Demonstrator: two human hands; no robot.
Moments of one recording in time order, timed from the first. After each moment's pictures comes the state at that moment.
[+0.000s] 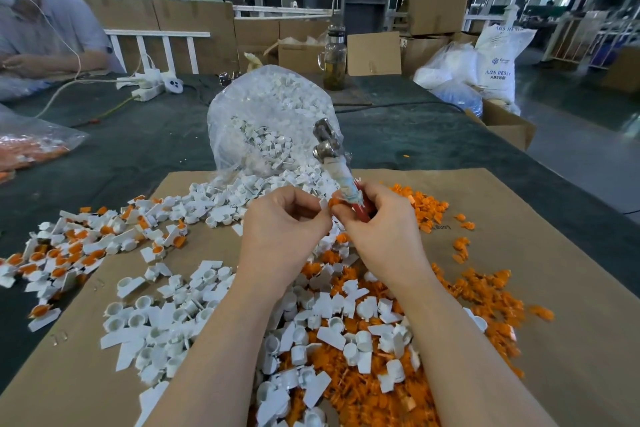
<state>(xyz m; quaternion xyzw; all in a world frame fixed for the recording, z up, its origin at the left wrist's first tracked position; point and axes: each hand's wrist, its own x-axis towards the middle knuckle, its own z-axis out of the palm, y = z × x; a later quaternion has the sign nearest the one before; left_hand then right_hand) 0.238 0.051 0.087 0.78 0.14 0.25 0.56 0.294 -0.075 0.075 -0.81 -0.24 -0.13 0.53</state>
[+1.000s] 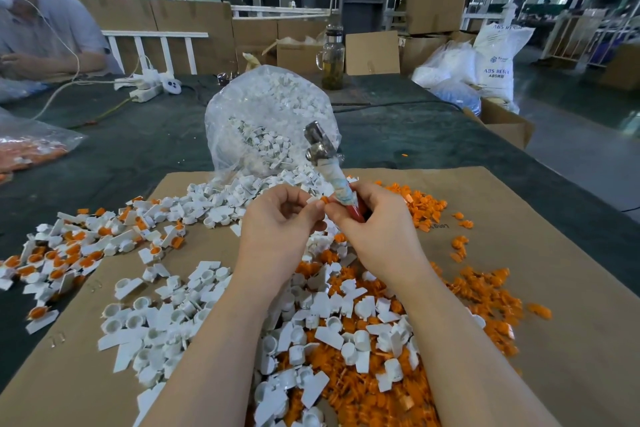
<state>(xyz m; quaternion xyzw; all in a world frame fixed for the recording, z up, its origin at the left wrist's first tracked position) 0.238 0.054 0.084 0.74 0.13 0.25 0.62 0.290 -0.076 0.080 -0.80 -0.25 -0.10 0.53</state>
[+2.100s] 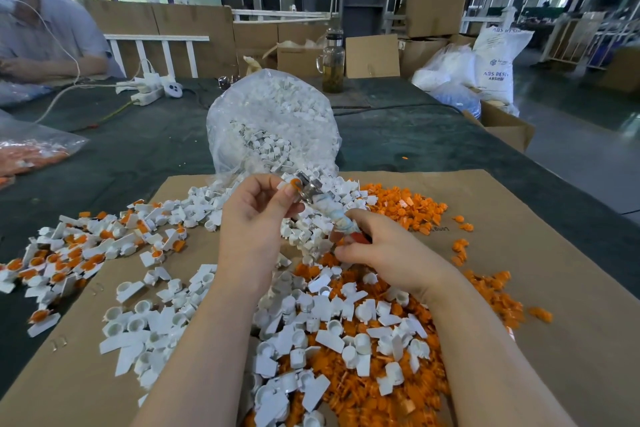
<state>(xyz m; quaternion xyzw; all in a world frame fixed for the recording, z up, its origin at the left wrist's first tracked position) 0.241 0.072 0.081 0.63 0.06 0.32 0.70 0.293 -0.098 0.088 -0.84 -0.31 0.14 0.42</state>
